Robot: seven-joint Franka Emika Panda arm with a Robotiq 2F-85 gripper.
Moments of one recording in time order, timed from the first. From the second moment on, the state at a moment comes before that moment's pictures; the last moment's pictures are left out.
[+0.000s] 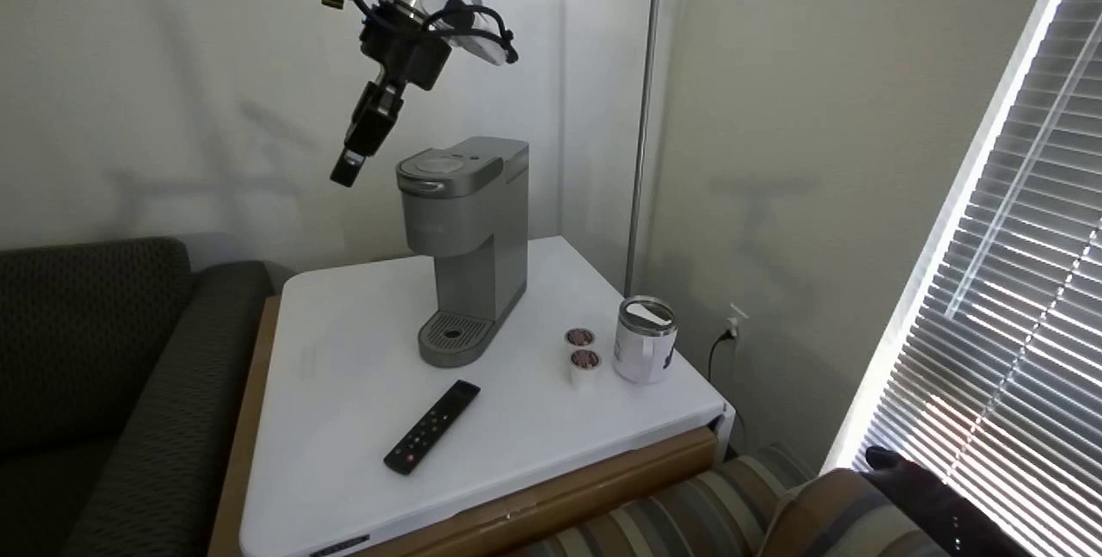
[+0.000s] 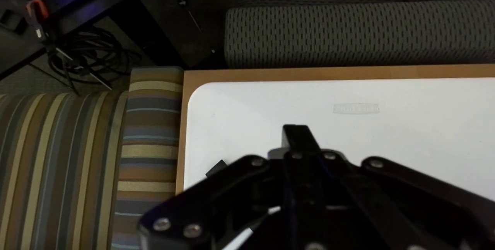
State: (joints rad) arm 0.05 0.65 -0.04 -1.23 0.26 1.38 0.59
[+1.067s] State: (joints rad) arm 0.05 0.62 -0.04 -1.46 0.32 1.83 0.61
